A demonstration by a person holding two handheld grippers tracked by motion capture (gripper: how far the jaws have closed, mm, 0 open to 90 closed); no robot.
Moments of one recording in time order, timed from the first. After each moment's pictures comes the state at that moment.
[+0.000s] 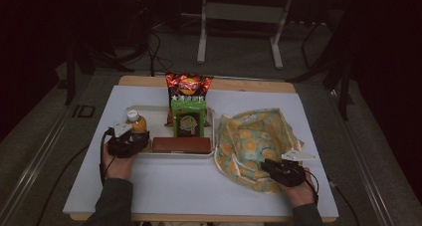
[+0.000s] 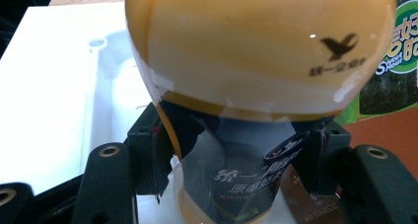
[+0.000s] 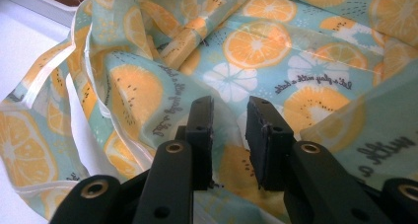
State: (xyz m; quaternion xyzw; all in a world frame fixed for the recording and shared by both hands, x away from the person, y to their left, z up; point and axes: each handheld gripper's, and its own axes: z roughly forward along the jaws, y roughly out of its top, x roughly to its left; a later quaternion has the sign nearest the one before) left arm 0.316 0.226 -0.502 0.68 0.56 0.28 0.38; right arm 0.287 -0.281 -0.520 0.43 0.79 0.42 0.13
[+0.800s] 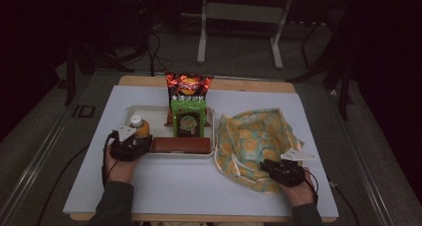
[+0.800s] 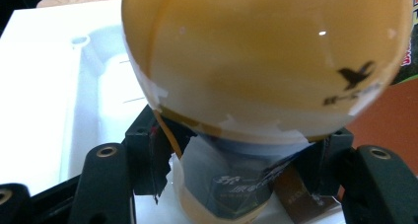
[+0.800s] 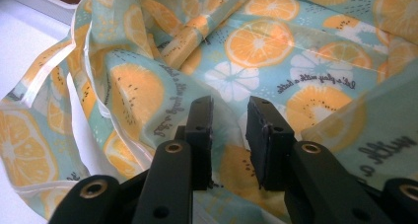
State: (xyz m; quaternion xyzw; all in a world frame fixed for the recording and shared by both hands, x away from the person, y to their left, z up) left arm 0.309 0.218 -0.505 0.70 0.54 0.28 0.38; right arm 0.288 -0.280 -0.521 0.43 0.79 0.42 0.13
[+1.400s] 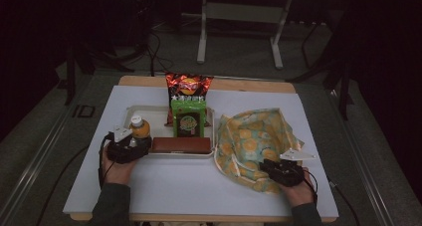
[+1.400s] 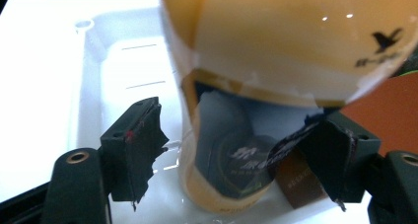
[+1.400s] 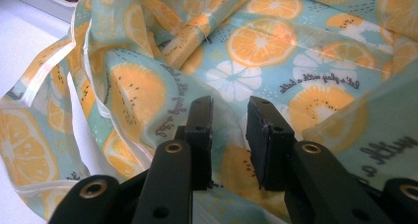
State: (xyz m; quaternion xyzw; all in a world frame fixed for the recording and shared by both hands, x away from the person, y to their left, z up) left arm 0.301 0.227 -0.503 0.69 0.55 0.26 0.38; right arm 0.289 -0.278 -0.522 0.43 0.79 0.42 0.13
